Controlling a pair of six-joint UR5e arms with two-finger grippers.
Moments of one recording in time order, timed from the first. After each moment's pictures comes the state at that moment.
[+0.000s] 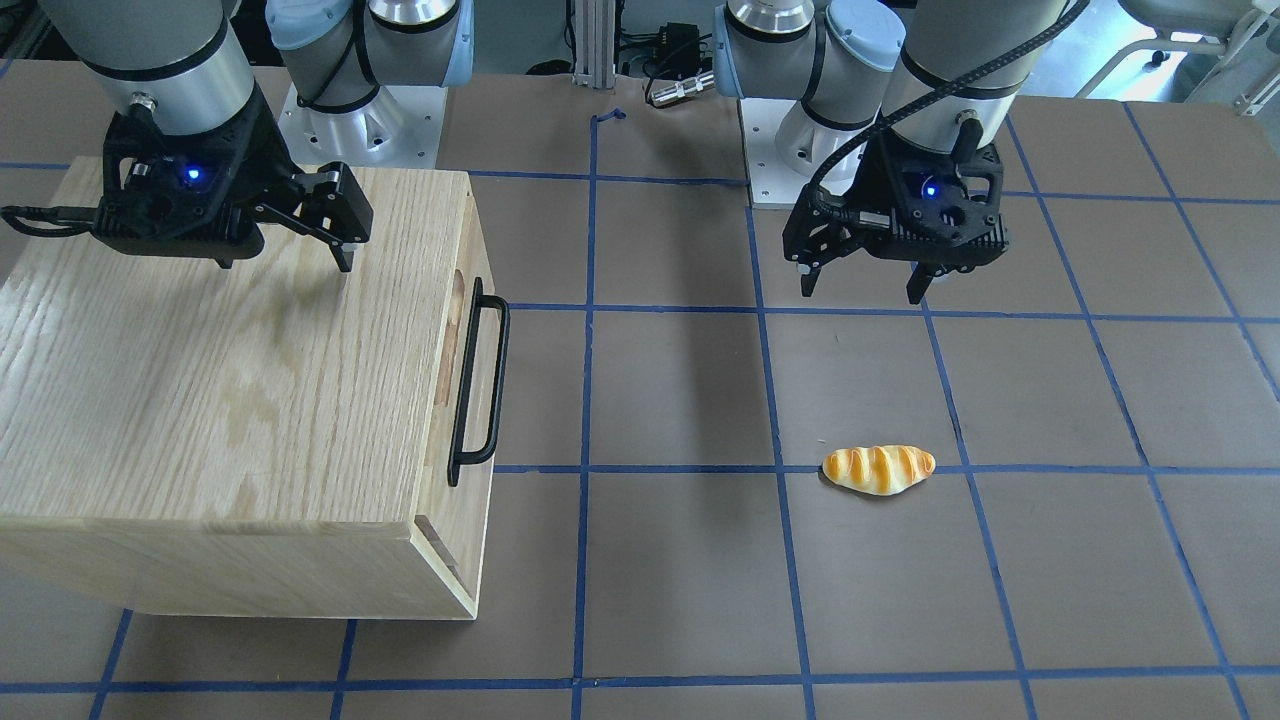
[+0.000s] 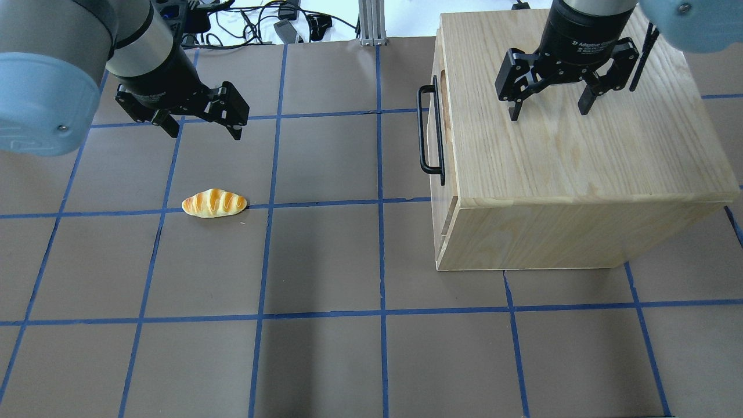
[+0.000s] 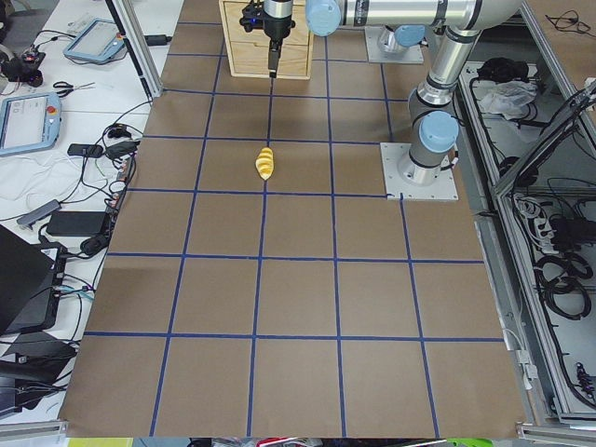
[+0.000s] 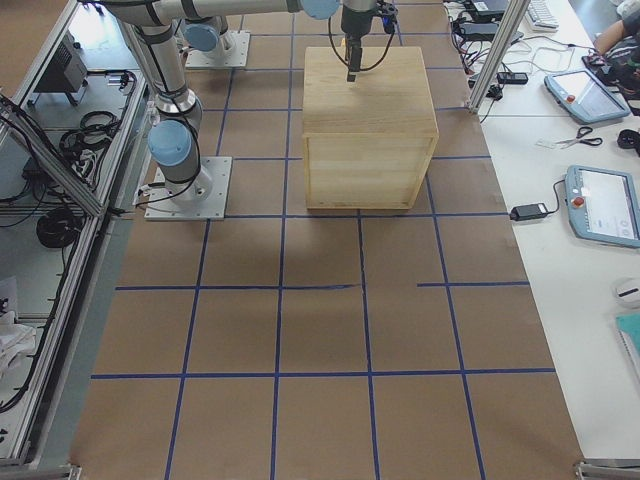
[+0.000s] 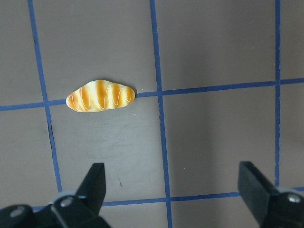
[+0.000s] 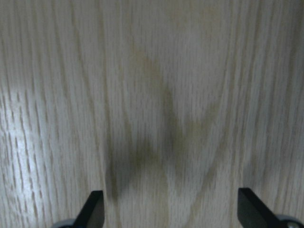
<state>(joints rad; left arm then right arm) -1.60 -1.59 -1.61 -1.43 1.57 0.04 1.60 -1.49 1.43 -1.47 -1.61 0.02</state>
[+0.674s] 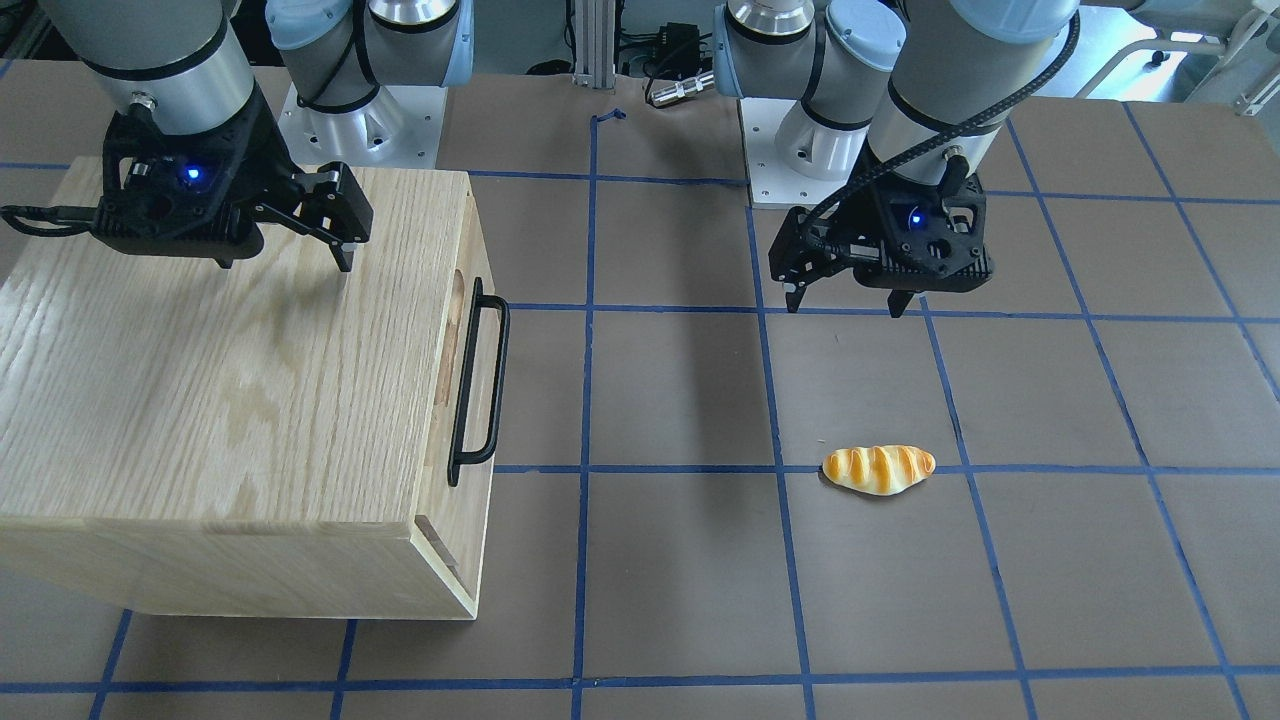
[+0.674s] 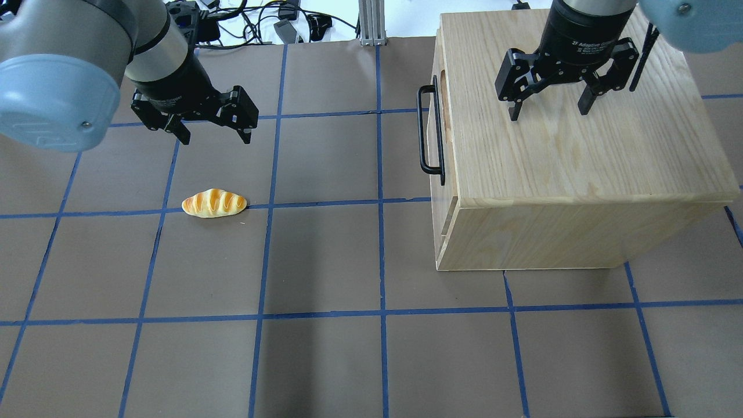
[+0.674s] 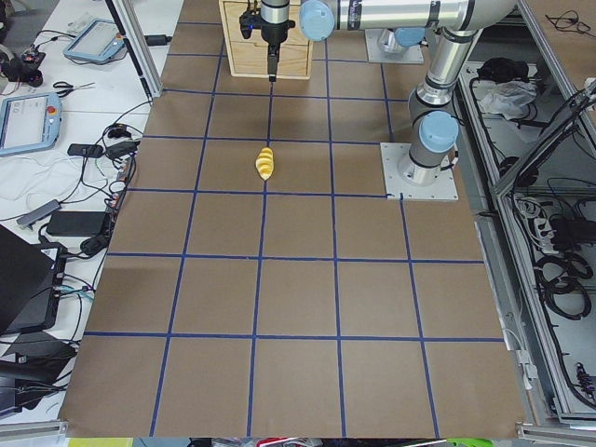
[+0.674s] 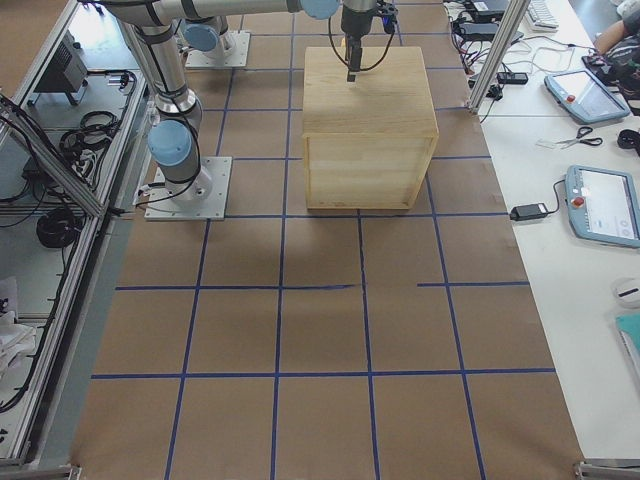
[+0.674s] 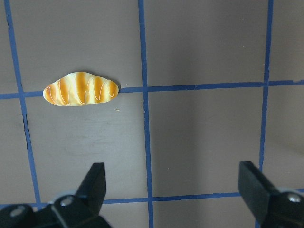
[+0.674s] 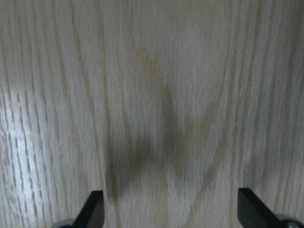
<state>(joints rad) -1.60 -1.62 -1.61 -1.42 1.59 0.00 1.60 -1.49 1.43 -1.47 -1.61 0.02</state>
